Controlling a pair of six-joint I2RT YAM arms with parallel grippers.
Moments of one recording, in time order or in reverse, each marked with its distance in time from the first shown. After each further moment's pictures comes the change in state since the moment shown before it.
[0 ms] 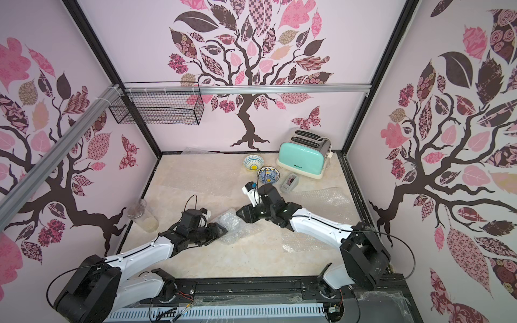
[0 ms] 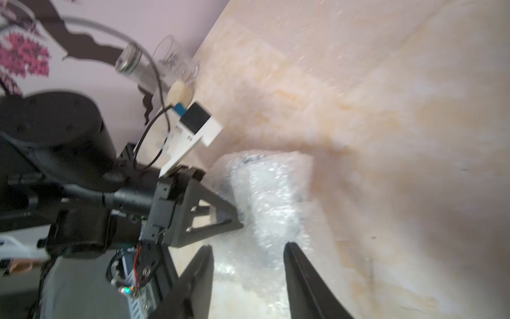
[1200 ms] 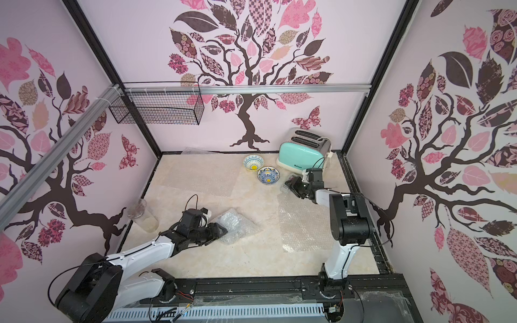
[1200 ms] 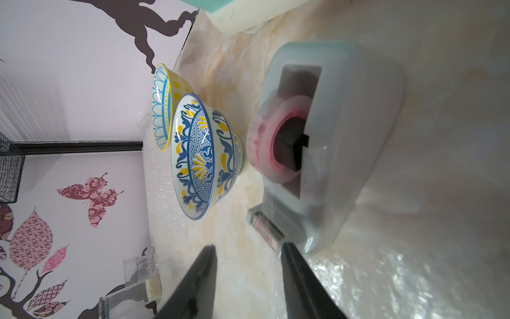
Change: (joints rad) left arm 0.000 0.013 0.004 0.001 0.000 0.018; right arm -0.654 0.420 0.076 0.233 -0.185 0.398
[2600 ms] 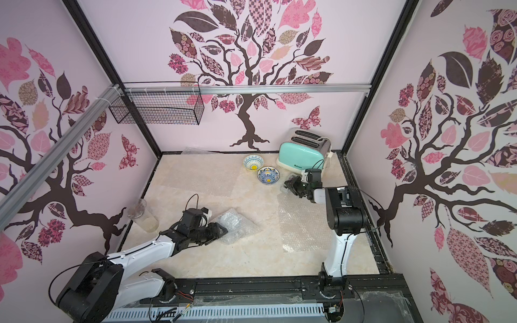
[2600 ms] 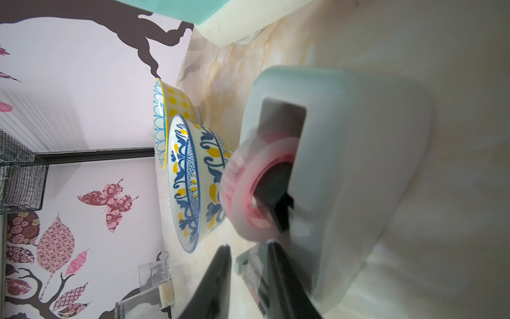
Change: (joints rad) left arm 0.000 0.010 0.008 -0.001 0.002 0.014; right arm -0.005 0.131 0.037 0.141 -0.052 0.071
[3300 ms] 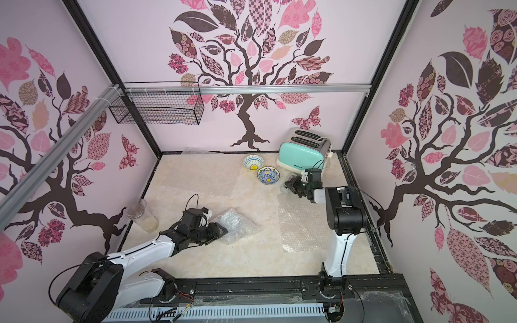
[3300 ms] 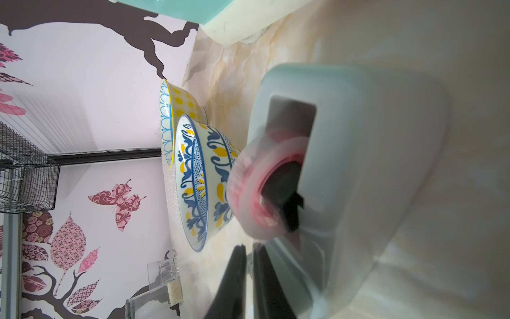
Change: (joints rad) left arm 0.000 0.000 0.000 0.000 0.000 0.000; right arm 0.000 0.000 -0.003 0.024 -0.016 0.033
